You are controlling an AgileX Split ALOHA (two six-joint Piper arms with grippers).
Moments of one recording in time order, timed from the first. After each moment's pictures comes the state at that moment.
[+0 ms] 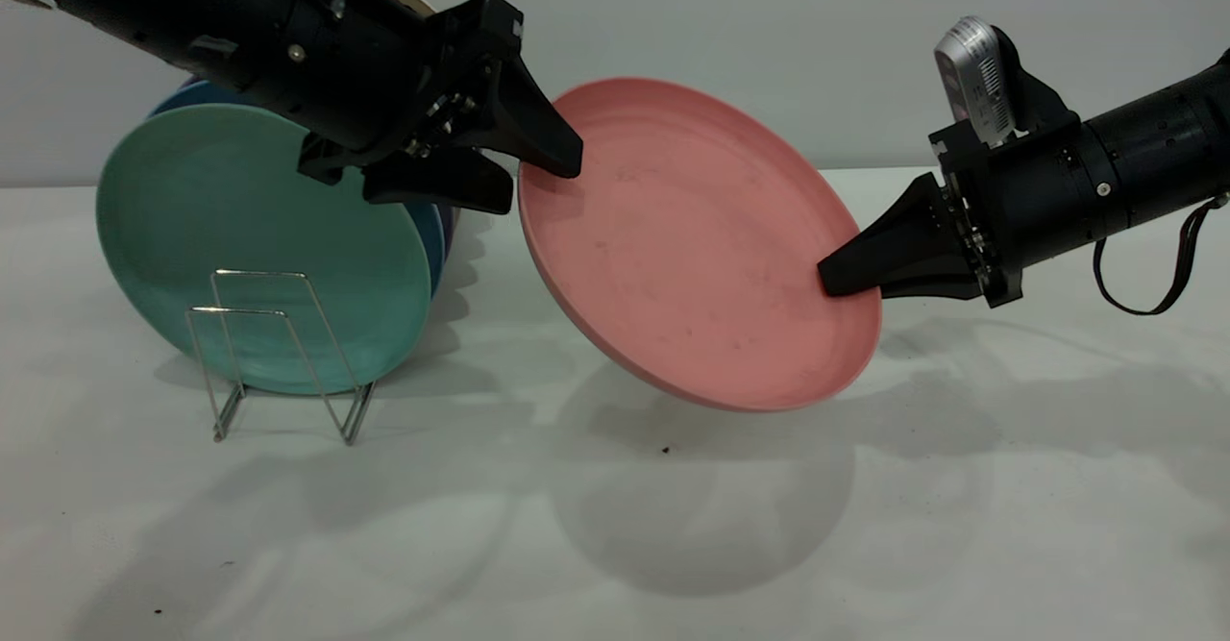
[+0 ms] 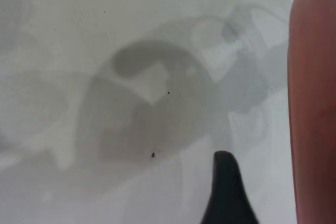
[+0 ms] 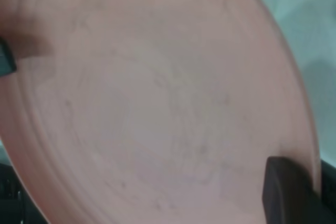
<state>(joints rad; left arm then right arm) -0.29 1.90 -1.07 -1.33 0.44 0.98 -0.01 2.35 -1.33 1.34 1.12 -1.26</state>
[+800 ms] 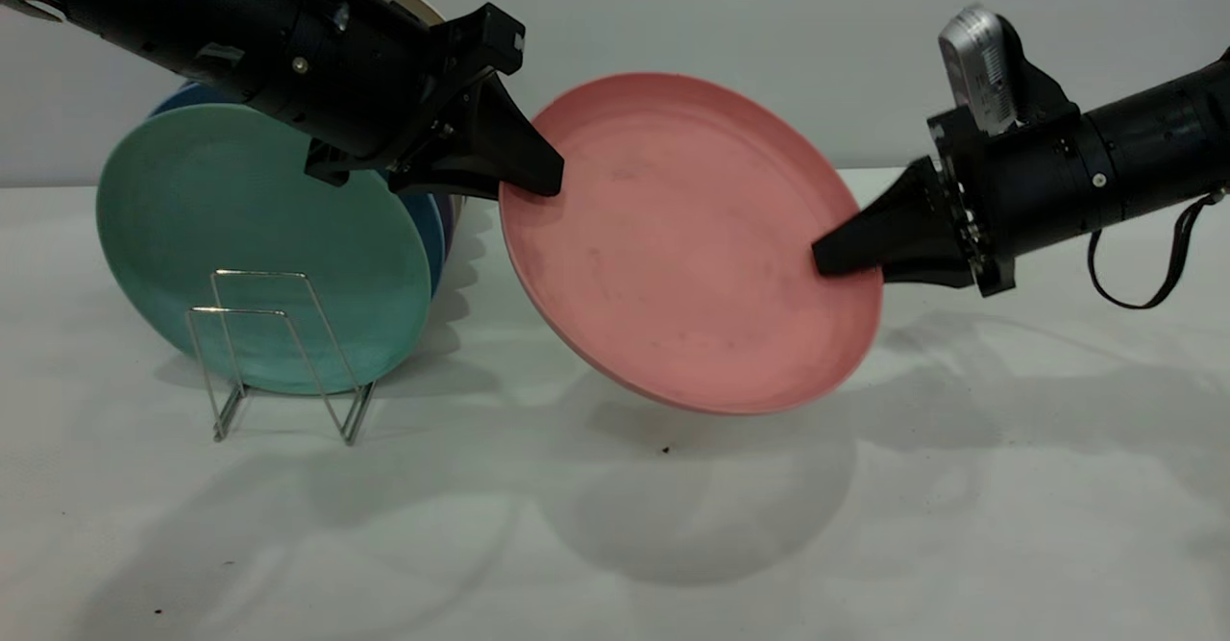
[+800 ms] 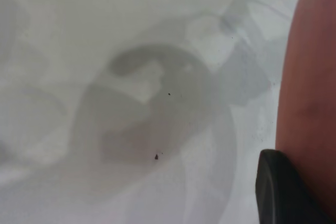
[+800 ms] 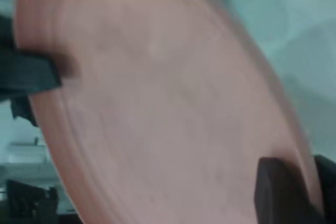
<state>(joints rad) -0.29 1.91 -1.07 -1.35 0.46 1.04 -0.01 2.35 -1.33 1.41 1.14 -1.27</state>
